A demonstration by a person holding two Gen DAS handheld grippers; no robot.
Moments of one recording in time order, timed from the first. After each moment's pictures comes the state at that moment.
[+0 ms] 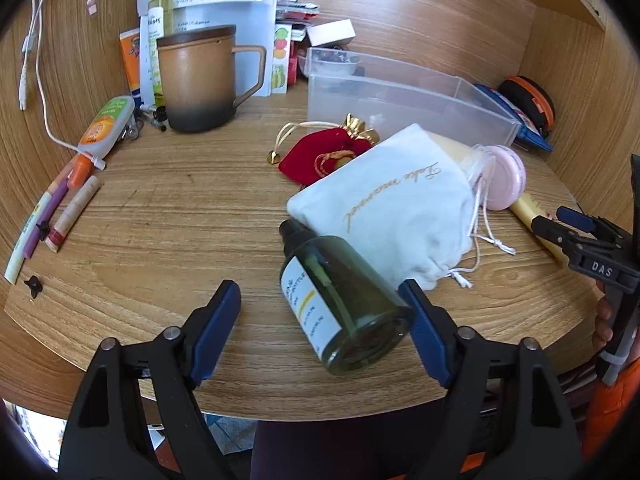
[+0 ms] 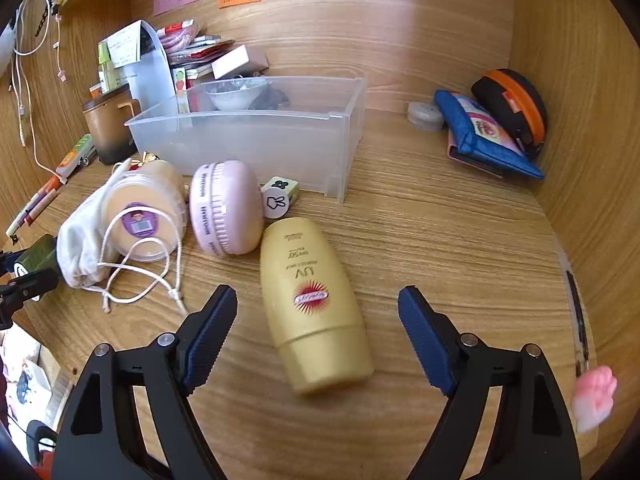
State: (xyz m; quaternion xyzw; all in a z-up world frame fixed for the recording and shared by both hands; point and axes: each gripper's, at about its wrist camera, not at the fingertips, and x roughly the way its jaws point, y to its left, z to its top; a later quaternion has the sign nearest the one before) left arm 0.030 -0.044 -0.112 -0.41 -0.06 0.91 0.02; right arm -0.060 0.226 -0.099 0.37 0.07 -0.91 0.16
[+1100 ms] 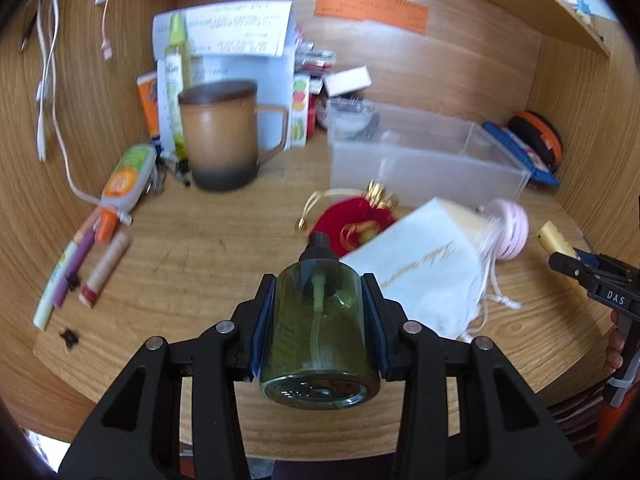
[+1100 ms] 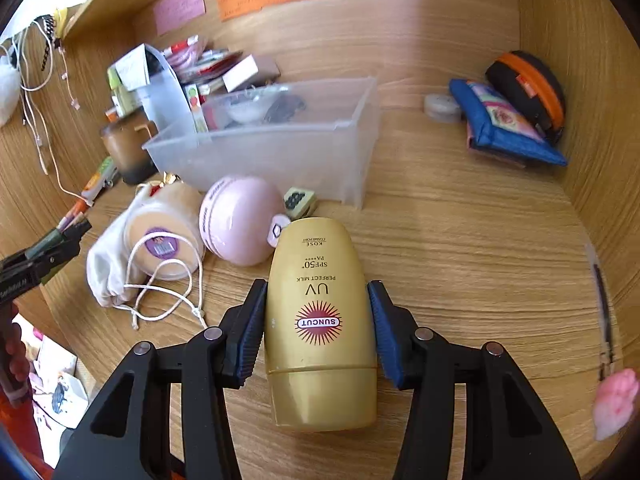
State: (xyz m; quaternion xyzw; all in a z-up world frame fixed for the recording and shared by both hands) left arm 0.014 -0.058 -0.068 -0.35 -0.04 0.94 0.00; right arm -0.062 0.236 -0.085 0.38 0.02 -0.90 0.21
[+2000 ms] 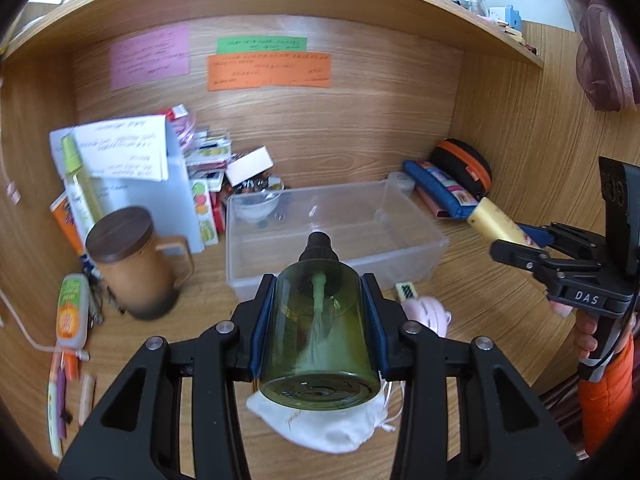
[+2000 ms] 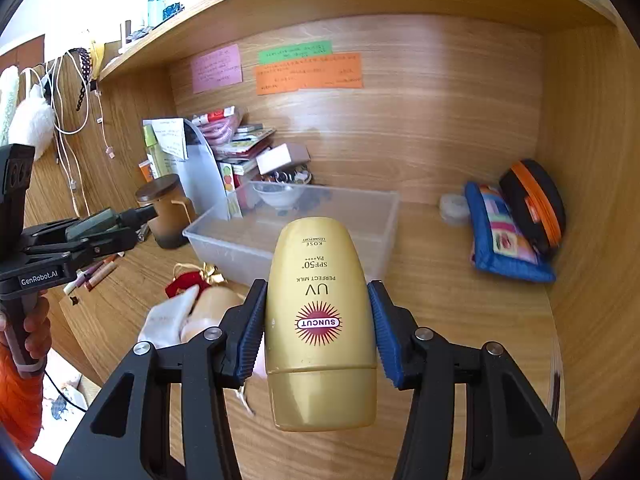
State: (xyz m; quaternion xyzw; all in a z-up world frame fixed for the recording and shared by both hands) left arm -0.042 -0.011 0.014 -0.31 0.00 0.94 0.13; right arm -0.075 0.222 0.006 0.29 0.04 -0.92 0.25
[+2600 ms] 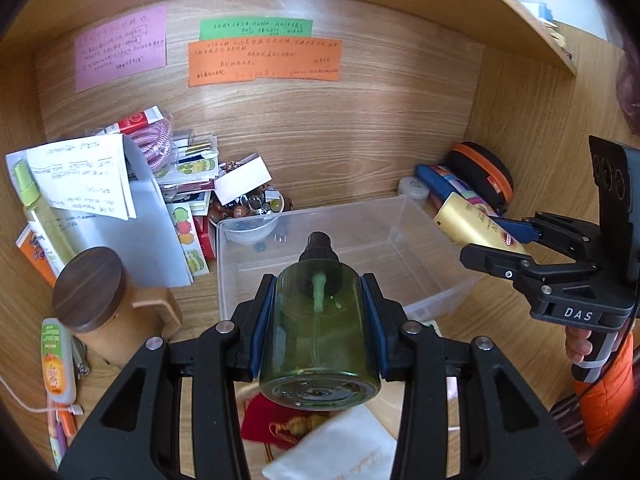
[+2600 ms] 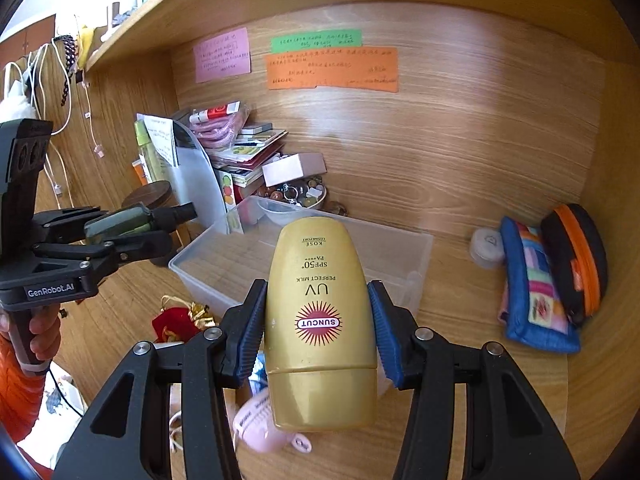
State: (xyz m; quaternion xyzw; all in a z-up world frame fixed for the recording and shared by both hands) left arm -0.126 -0.012 0.012 -0.34 0.00 0.93 0.14; right arm -0.151 0.177 0.016 0.31 0.07 -0.91 0.28
